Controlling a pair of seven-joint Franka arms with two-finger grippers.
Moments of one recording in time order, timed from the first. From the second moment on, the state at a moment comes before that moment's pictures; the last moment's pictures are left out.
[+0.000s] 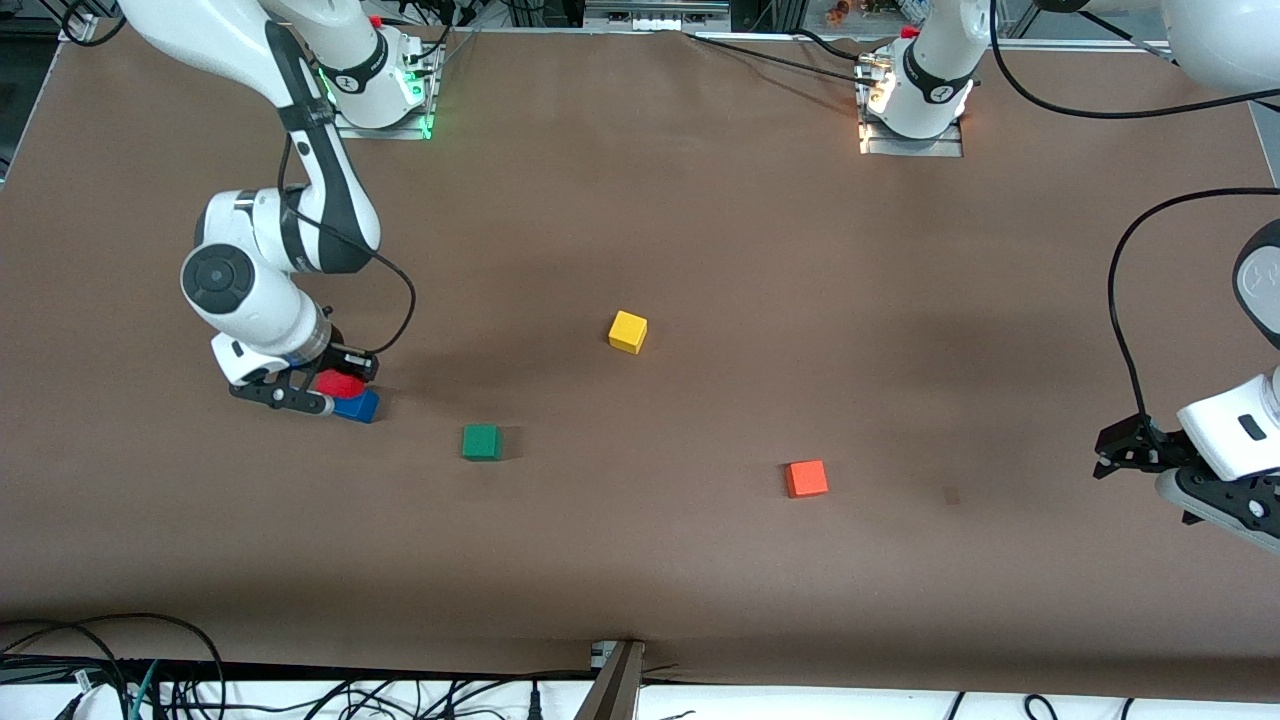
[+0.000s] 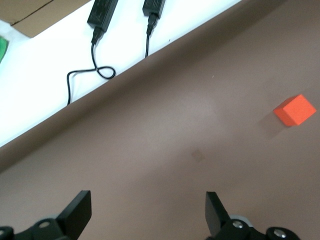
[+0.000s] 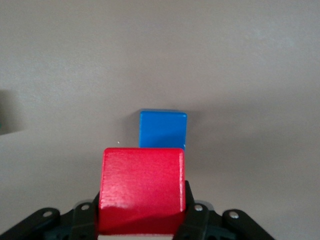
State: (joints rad) left arm -0.04 0.62 0.14 -1.04 -0.07 1.84 0.61; right arm 0.50 0.35 -0.36 -2.04 0.05 2.36 0.33
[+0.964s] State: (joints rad) left arm -0.02 0.46 0.16 -1.04 -0.07 1.50 0.52; right arm 0.50 0.38 -0.38 -2.19 0.05 2.70 0.32
